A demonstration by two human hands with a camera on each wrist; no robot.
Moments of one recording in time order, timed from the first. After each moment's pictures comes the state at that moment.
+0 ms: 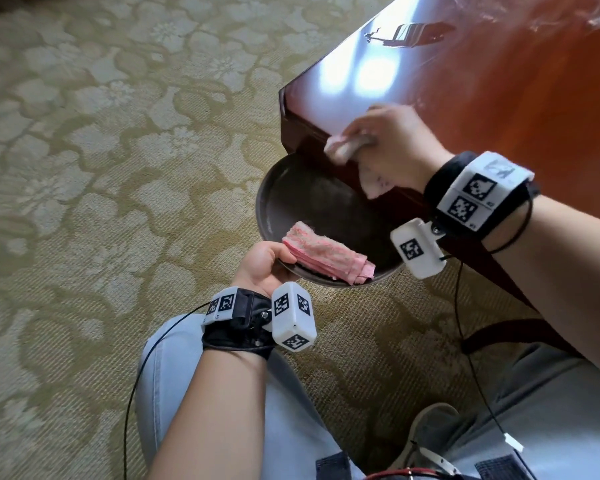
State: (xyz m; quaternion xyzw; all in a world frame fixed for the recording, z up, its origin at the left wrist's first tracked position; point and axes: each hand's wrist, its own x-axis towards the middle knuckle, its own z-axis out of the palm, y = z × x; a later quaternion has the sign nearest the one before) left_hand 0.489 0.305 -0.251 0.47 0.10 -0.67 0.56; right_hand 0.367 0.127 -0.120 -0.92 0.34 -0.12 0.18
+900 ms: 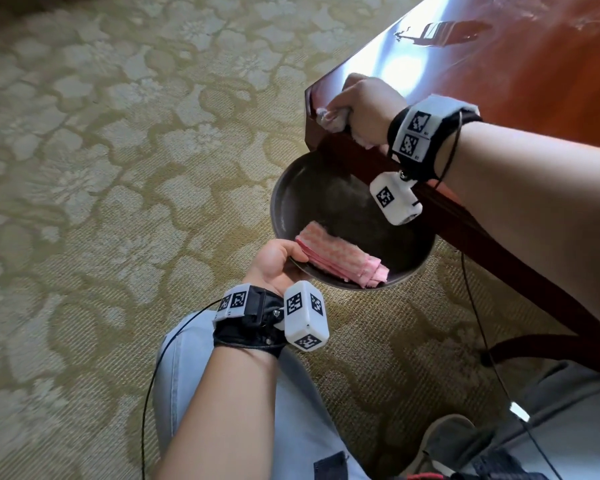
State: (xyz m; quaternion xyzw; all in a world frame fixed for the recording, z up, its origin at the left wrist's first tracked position) left_hand 0.494 0.312 -0.239 0.48 0.11 -0.66 0.56; right_hand 0.447 0.067 -0.140 -0.95 0.26 -0.07 0.13
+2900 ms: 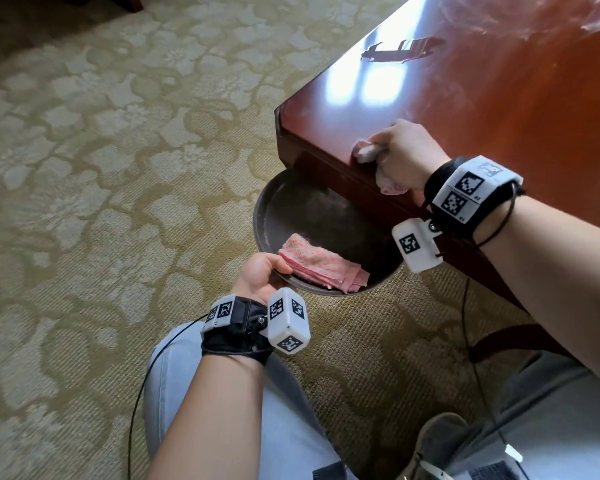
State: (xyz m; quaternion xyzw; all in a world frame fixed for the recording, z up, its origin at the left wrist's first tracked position) left_hand 0.481 0.312 -0.227 0.56 0.08 -0.65 0.51; right_hand 0.340 0.090 -0.132 -0.89 0.43 -0.05 0.17
